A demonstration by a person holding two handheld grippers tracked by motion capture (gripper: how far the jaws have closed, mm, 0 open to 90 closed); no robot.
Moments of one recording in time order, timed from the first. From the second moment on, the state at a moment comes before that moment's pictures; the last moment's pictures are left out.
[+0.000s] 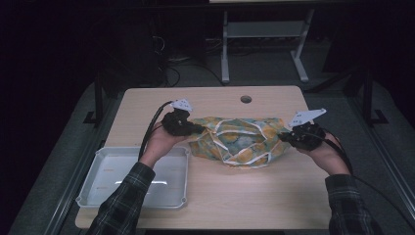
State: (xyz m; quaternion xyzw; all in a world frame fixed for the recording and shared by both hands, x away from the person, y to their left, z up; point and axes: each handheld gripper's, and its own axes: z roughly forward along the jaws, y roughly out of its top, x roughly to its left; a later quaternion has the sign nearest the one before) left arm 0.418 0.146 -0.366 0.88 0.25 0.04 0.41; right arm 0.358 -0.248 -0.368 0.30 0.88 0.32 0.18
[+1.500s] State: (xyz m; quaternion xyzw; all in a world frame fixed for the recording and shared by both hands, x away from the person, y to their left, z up) left arm 0.397 0.114 -0.425 0.95 0.21 -0.01 0.24; right arm 0.335 -0.236 -0.423 0.27 0.93 0.22 0.10
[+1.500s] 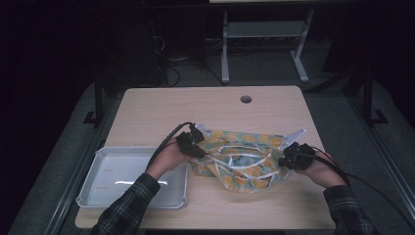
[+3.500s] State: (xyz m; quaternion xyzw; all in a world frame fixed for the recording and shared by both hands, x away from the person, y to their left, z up) left arm 0.337 0.185 -0.389 0.93 0.20 -0.02 0.31; right arm 0.302 -0.241 -0.363 0.25 0.90 0.35 0.08
